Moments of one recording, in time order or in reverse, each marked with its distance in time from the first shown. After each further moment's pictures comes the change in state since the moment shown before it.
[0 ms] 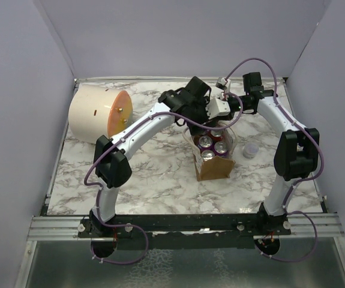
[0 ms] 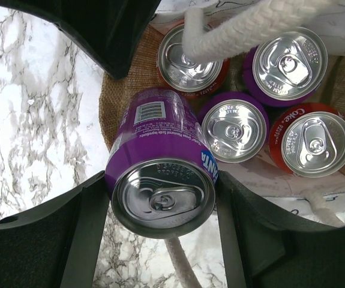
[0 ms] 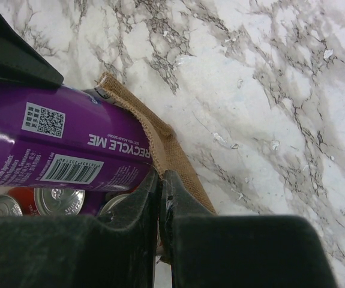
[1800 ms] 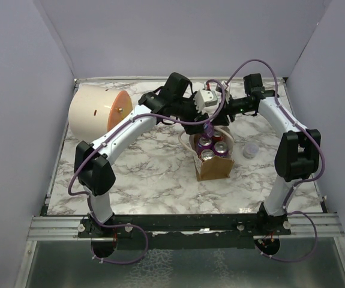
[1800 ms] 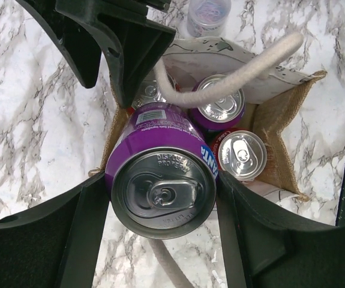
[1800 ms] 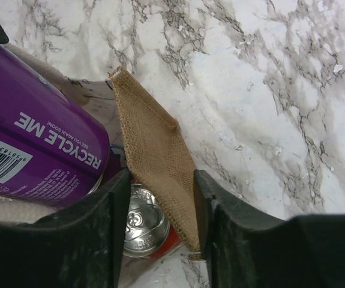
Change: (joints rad) left arm 0.088 -0.186 -0.236 0.224 0.348 -0.148; right arm 0.000 -0.013 -0.010 -0.078 -0.039 -0.167
